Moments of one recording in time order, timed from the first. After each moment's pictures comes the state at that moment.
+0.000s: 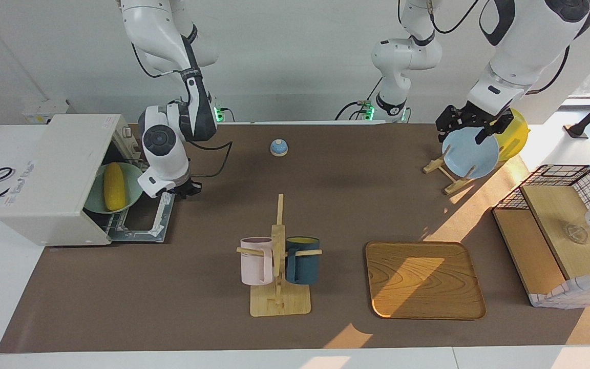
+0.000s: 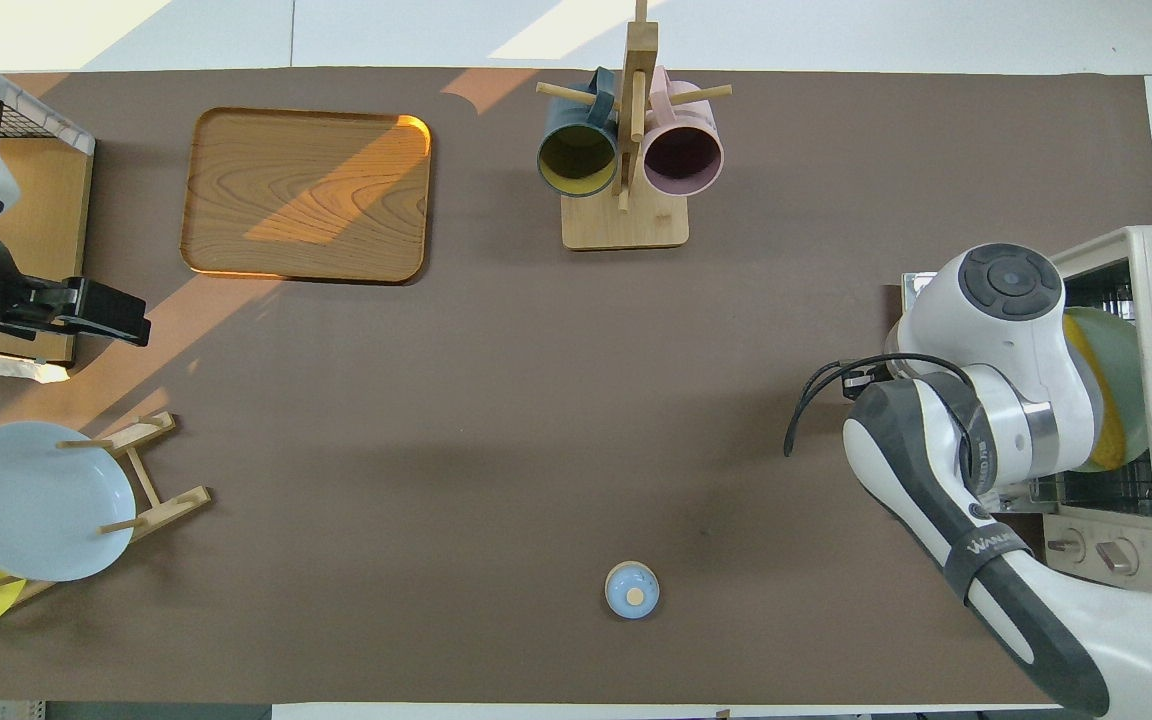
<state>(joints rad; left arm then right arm) -0.08 -0.02 -0.05 -1.61 -0.02 1.53 0.00 0.16 0.15 -0.05 -2.18 -0.13 2.10 0.24</state>
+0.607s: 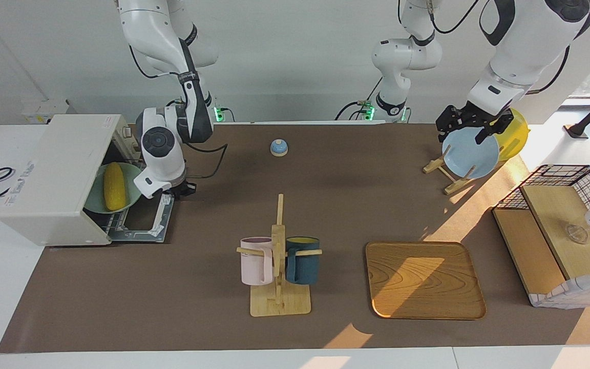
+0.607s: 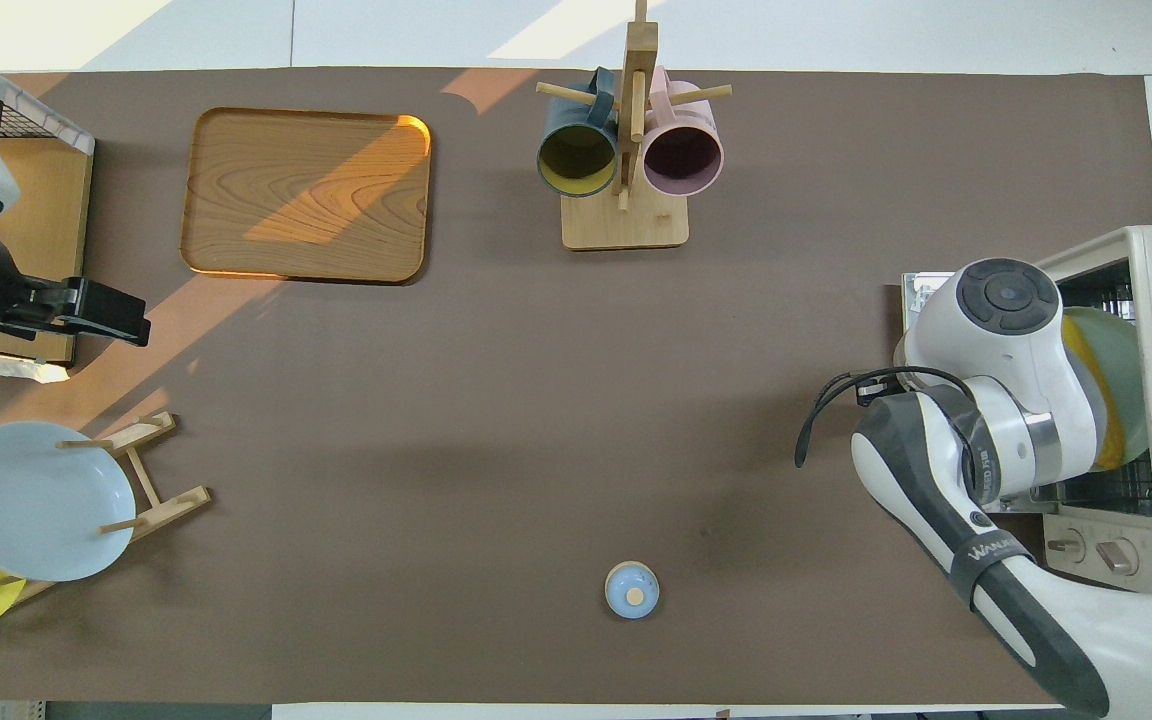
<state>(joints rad) -0.08 -0.02 -0.05 -1.61 -0.02 1.53 0.00 0.14 0.15 -0.04 -2.21 -0.21 2.13 0.24</state>
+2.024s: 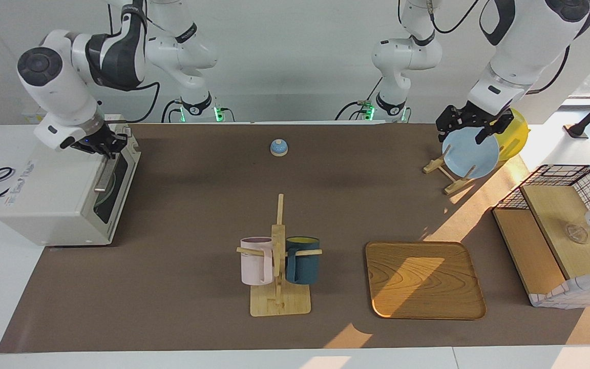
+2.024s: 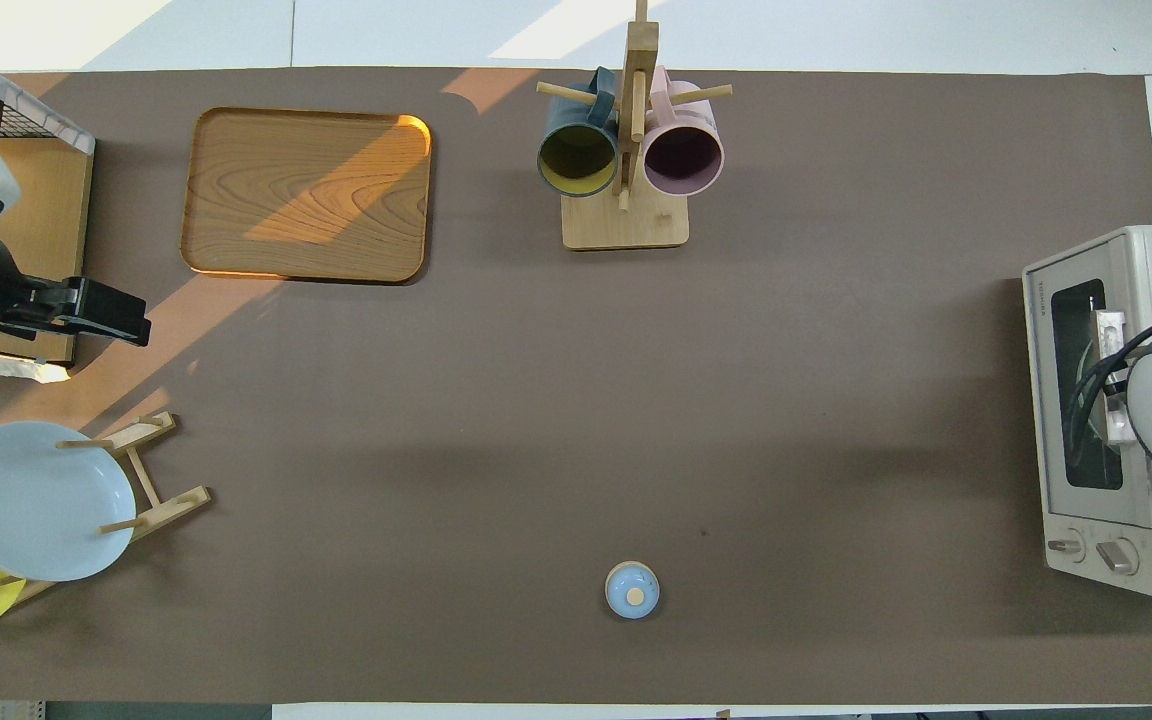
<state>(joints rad) -0.08 -0.02 -0.05 -1.61 -0.02 1.53 0.00 -0.07 -0.05 -0.06 -1.84 -0.14 1.58 -0.23</state>
